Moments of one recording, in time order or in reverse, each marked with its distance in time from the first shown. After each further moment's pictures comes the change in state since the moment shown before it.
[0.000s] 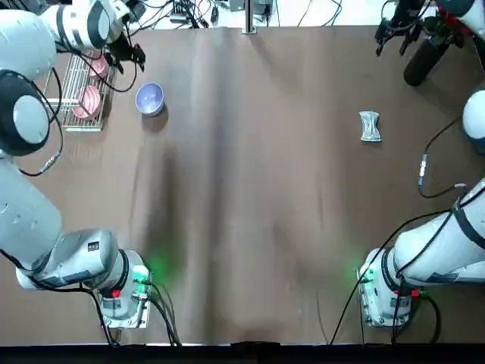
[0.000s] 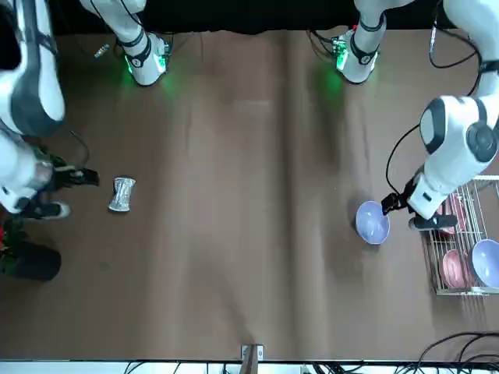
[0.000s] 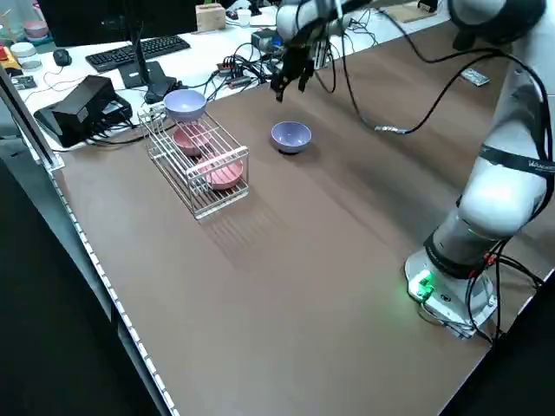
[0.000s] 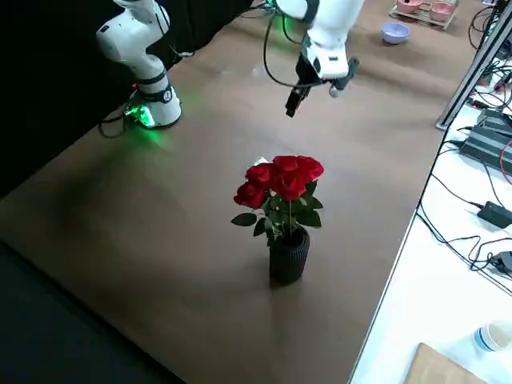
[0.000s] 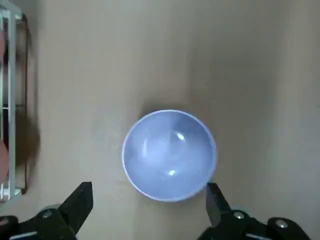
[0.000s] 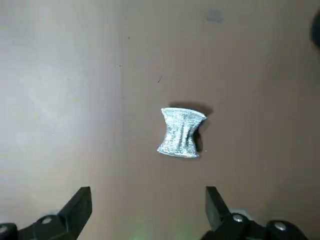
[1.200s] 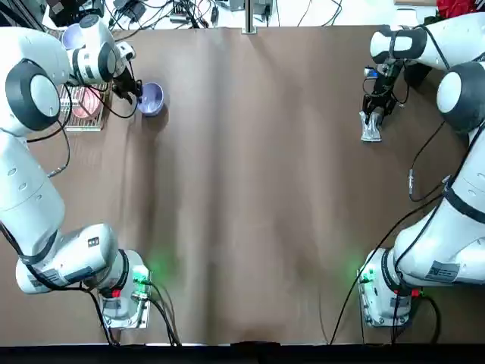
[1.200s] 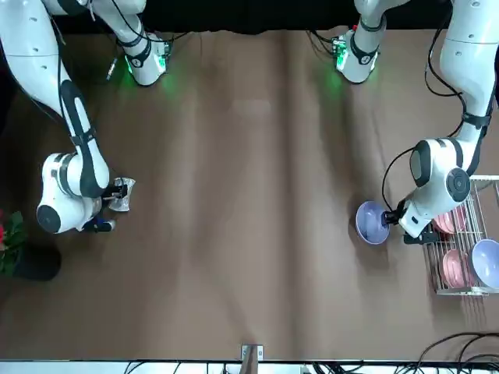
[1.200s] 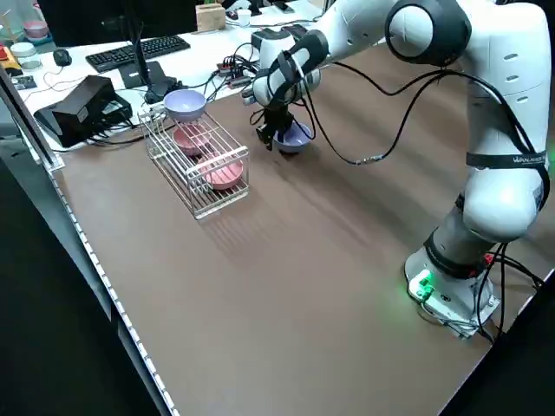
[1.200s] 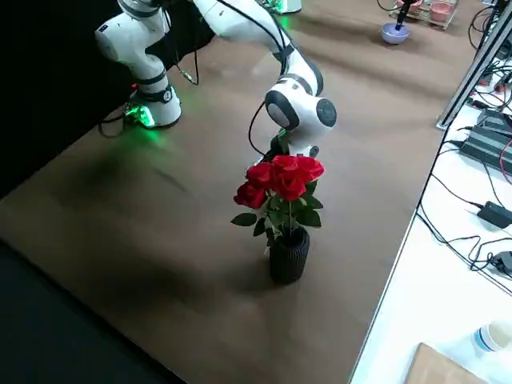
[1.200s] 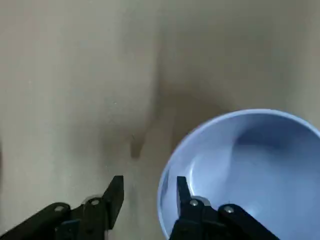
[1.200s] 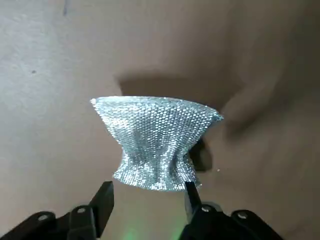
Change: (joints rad) left arm 0.080 0.237 0.001 0.005 0.046 0.153 0.041; right arm -0.072 0.294 -0.013 -0.173 -0.017 0.174 -0.006
